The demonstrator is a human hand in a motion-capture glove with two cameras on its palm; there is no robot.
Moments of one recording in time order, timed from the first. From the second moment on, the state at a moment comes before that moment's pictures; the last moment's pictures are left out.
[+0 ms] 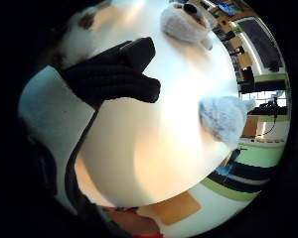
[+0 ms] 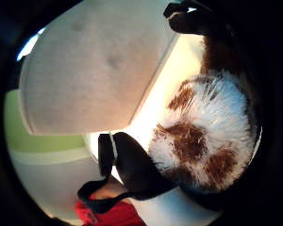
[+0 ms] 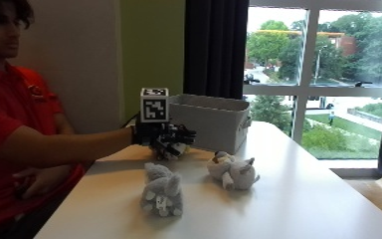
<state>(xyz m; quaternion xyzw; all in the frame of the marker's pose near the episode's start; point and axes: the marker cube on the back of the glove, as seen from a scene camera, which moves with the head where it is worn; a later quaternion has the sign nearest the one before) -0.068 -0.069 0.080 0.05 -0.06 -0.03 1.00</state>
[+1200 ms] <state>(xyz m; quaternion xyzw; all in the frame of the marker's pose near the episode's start) -0.062 -0.078 0.095 -0.06 0.13 0.02 0.99</state>
